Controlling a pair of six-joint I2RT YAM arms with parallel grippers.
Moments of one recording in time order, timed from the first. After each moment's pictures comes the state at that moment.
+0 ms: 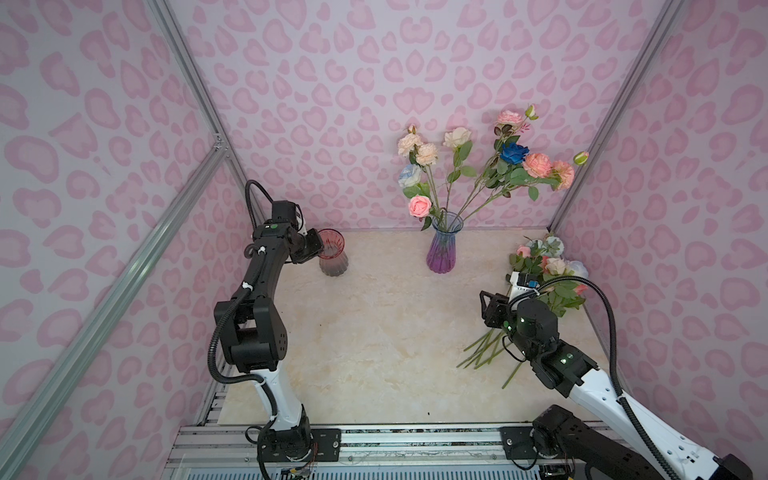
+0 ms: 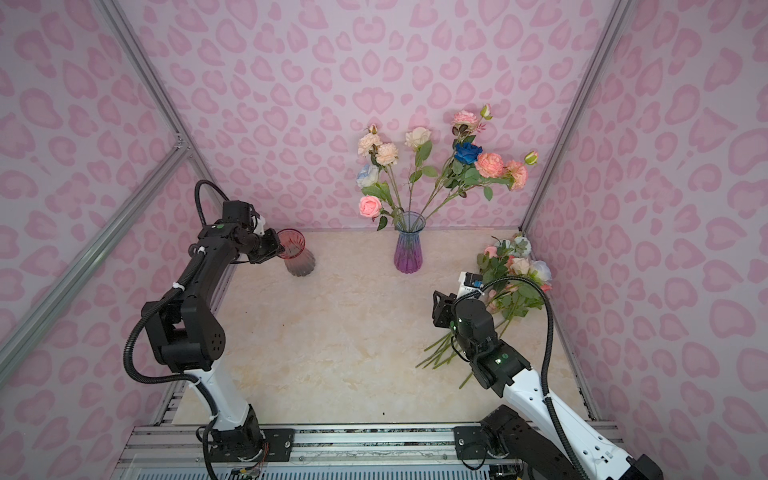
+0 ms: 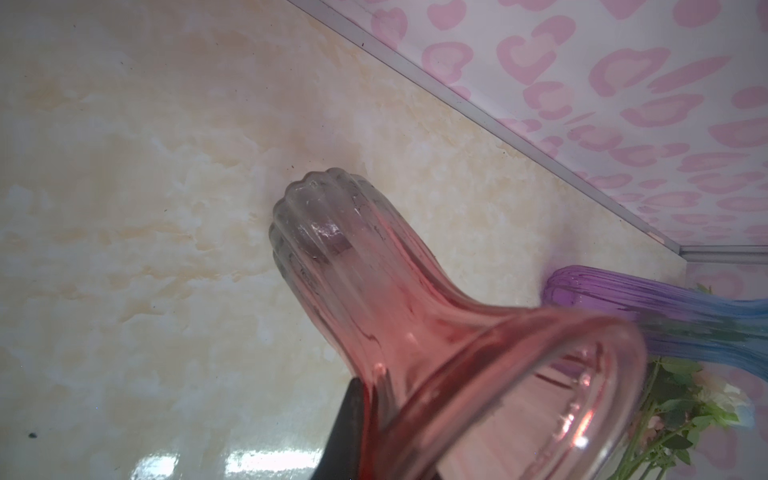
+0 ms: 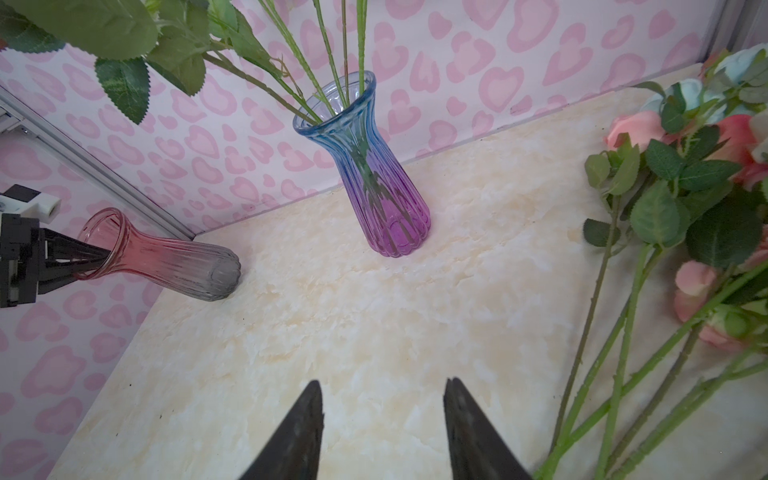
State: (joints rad) left arm 0.05 1.88 1.75 -0.84 0.30 -0.40; right arm 0.55 0.83 0.60 -0.14 0.28 0.57
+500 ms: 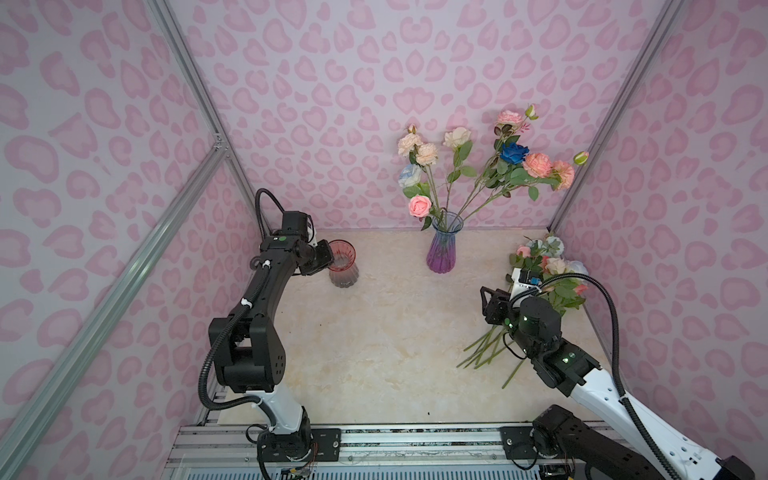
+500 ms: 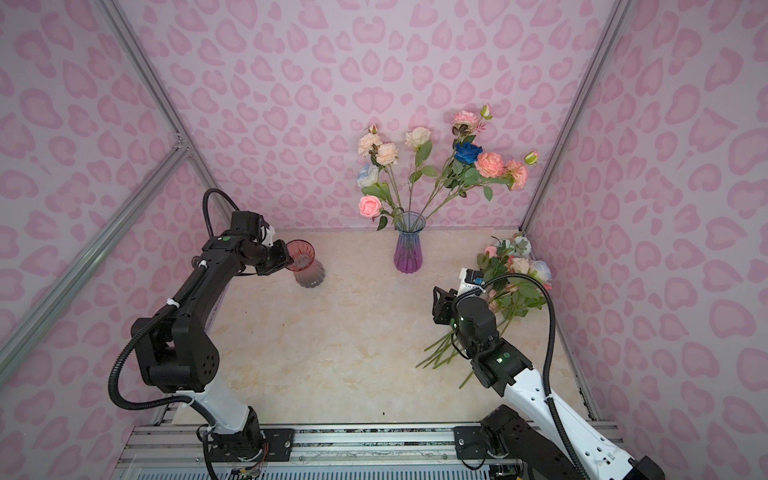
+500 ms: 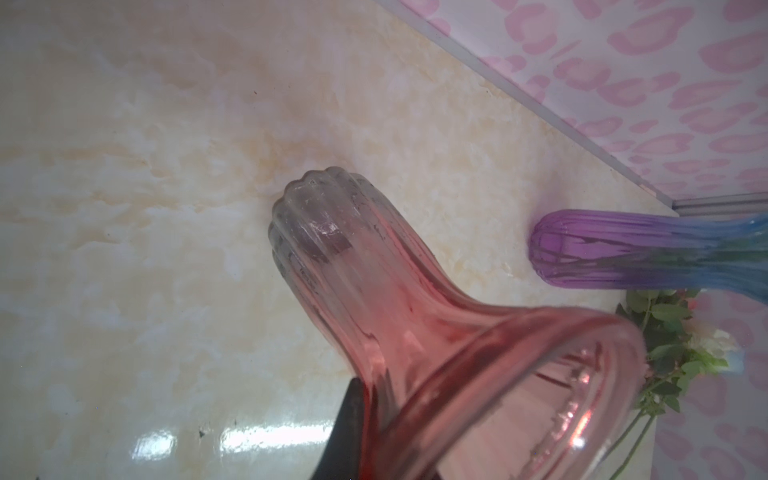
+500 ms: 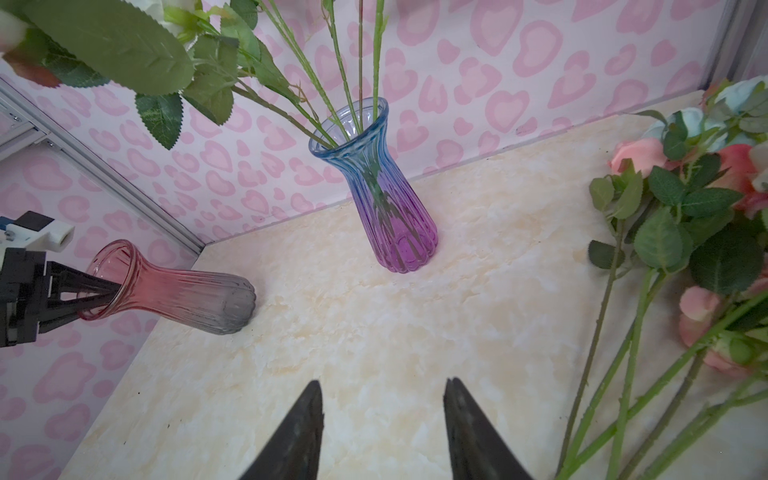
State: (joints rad) left arm -0.04 1.71 1.55 -0.83 0.29 -0.43; right arm 0.55 0.82 0.63 -0.12 0.29 0.54
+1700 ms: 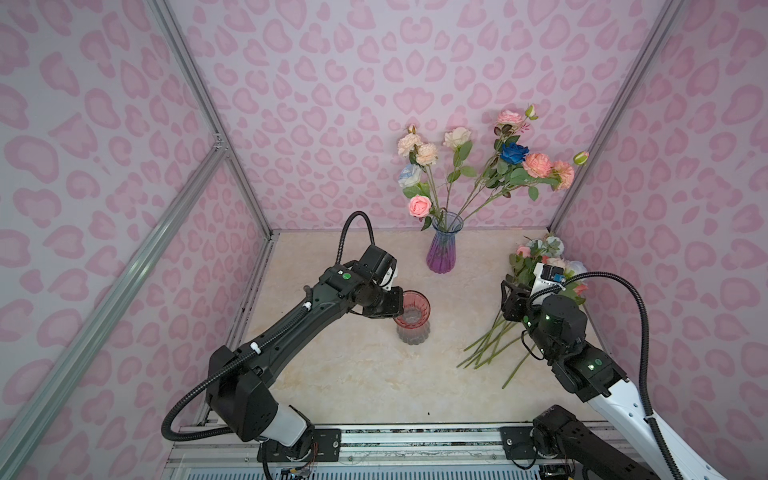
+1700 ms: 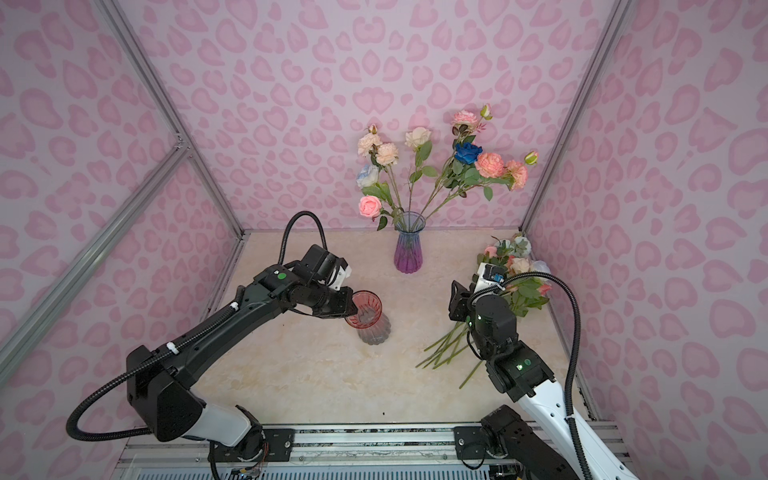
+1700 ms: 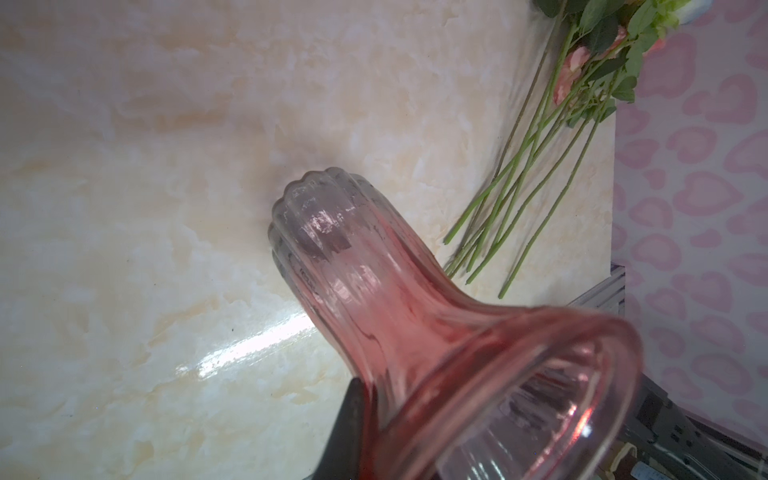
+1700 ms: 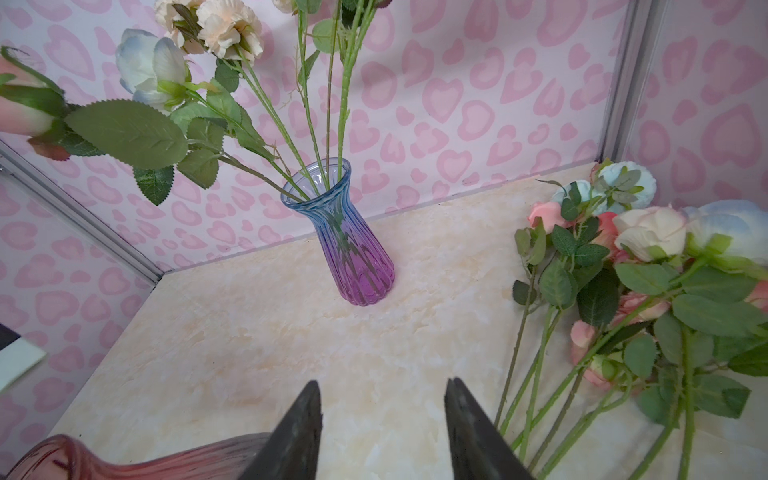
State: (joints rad) left arm -0.65 1.54 1.42 -0.95 0.27 -0.58; right arm 0.48 0.72 0.73 -0.30 0.35 0.45
